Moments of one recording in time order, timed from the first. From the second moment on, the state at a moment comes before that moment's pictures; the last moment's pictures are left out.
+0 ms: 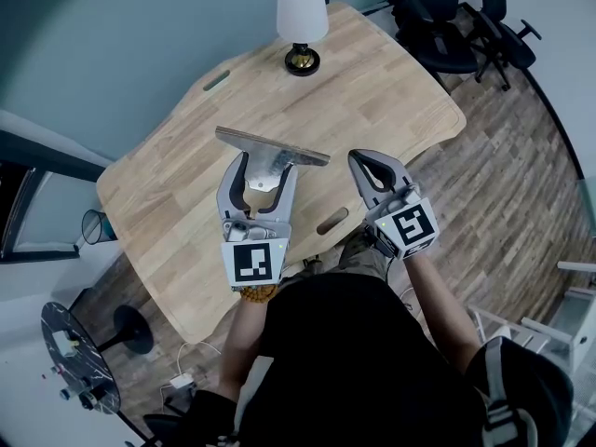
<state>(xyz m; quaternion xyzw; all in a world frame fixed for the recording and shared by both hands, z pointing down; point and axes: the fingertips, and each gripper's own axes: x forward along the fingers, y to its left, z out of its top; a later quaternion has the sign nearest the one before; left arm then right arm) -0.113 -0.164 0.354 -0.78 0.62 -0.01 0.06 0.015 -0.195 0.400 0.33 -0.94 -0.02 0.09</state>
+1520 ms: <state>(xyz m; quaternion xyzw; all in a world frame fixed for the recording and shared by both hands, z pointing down) -0.136 -0.147 0.431 -0.76 0.64 -0.05 0.01 -0.051 -0.129 0.411 0.34 -0.94 -0.03 0.04</state>
